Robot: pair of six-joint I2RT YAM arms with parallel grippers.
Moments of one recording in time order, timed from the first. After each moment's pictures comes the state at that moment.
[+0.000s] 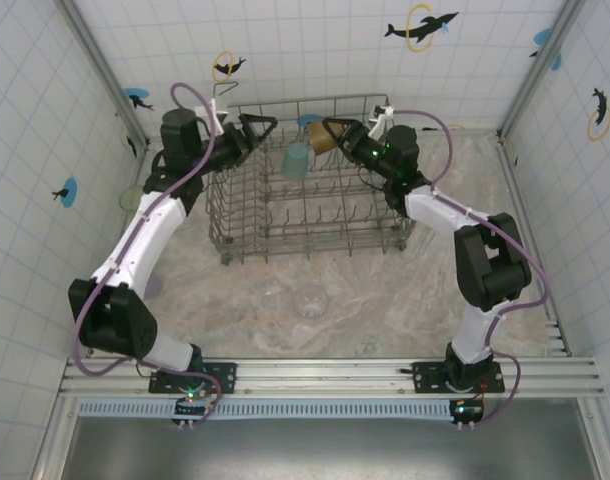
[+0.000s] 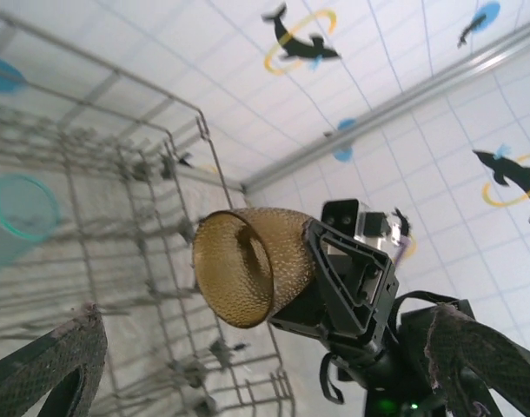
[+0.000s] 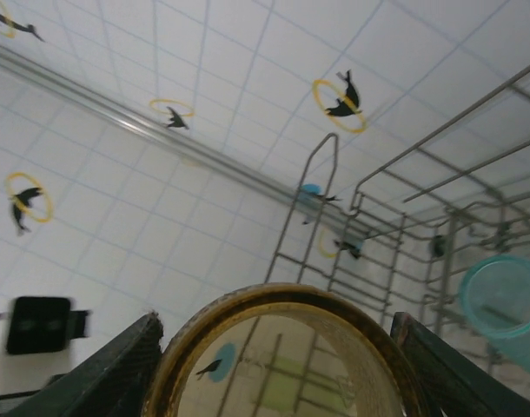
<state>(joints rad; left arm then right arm) -0.23 1.47 1.37 -0.13 0.63 -0.80 0.42 1.83 1.30 0.57 -0.43 1.06</state>
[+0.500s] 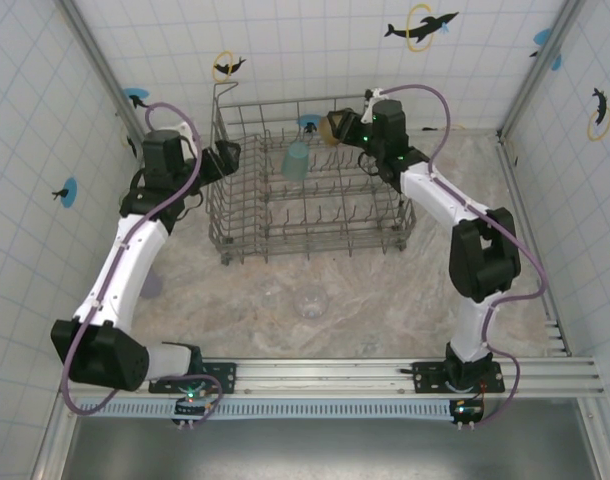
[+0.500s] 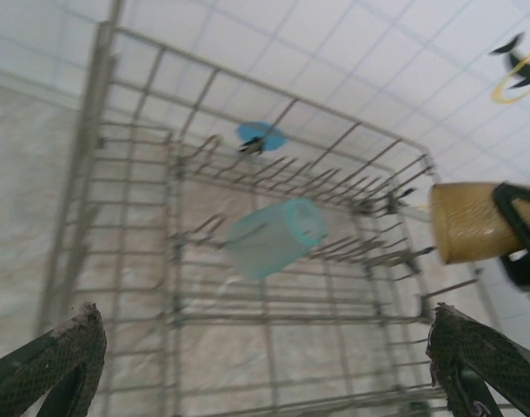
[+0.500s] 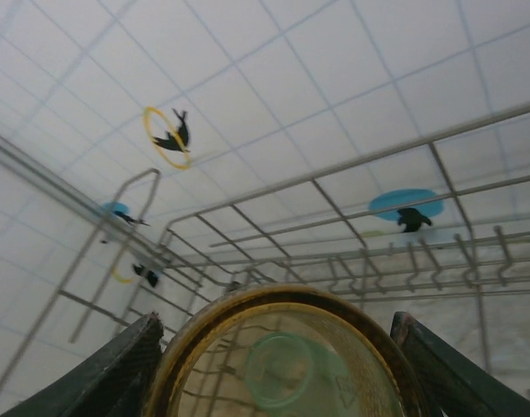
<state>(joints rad) -0.18 1.29 1.25 -0.43 0.20 -0.47 0.43 1.92 1.60 0.07 -0.13 0.57</state>
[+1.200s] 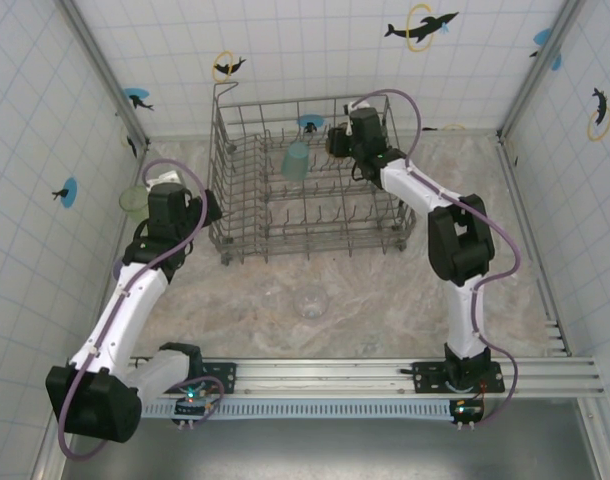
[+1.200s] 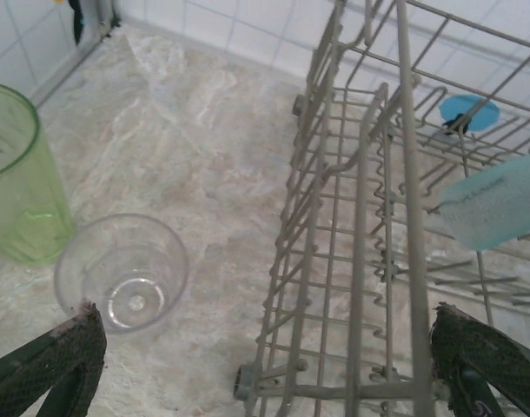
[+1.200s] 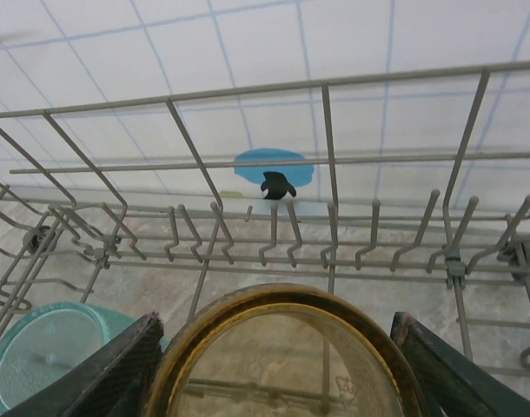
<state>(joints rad) -0.18 1.03 0.86 -0.39 -0.19 -0.39 0.47 2.12 1.76 -0.07 0.10 0.25</state>
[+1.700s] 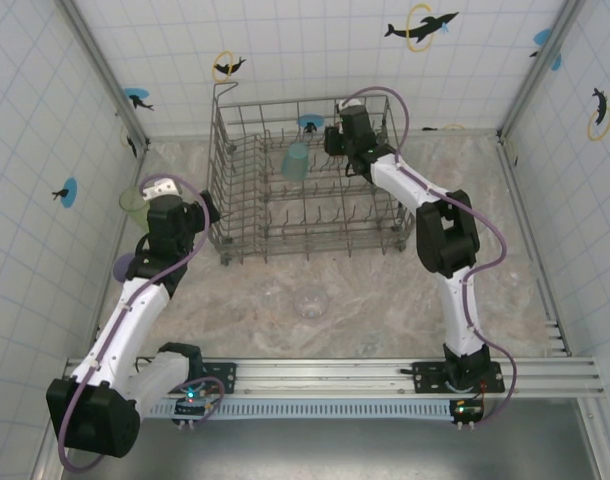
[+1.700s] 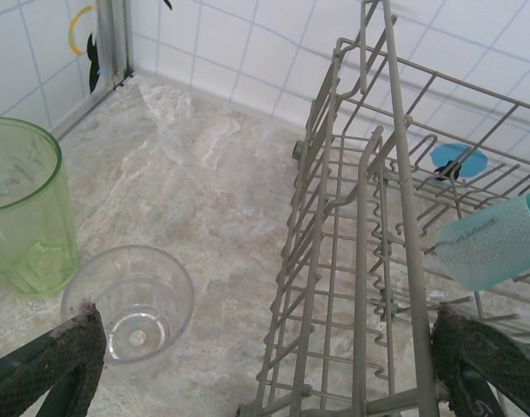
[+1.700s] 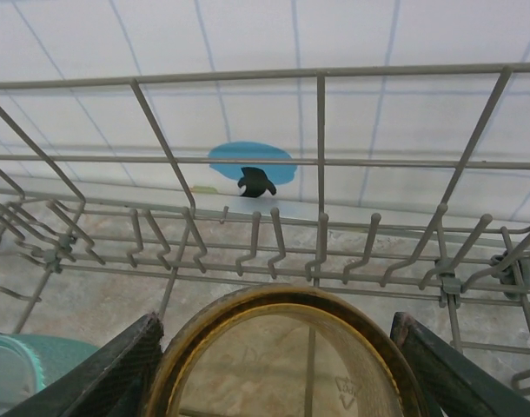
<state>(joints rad) -0.18 0.96 0.75 -0.23 -0.23 -0.38 0.48 2.24 1.90 -0.15 0.17 0.20</state>
